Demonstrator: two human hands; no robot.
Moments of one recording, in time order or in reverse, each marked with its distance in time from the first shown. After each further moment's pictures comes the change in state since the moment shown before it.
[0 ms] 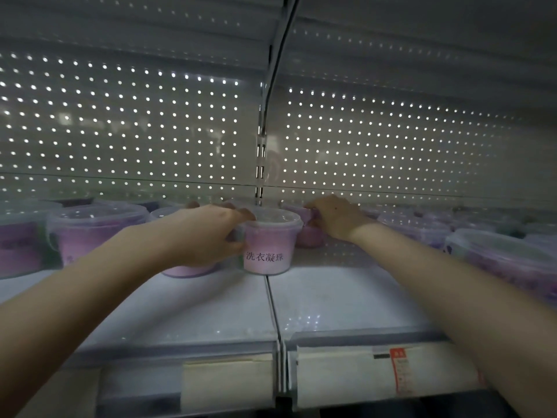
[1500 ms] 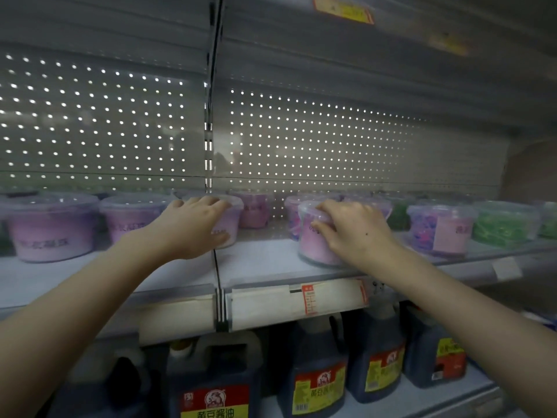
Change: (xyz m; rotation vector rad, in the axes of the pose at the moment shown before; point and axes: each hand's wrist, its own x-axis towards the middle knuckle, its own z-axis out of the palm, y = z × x) left_hand -0.013 0.057 0.006 0.033 0.022 0.027; right_hand -0.208 -0.008 -0.075 -0.196 0.298 0.053
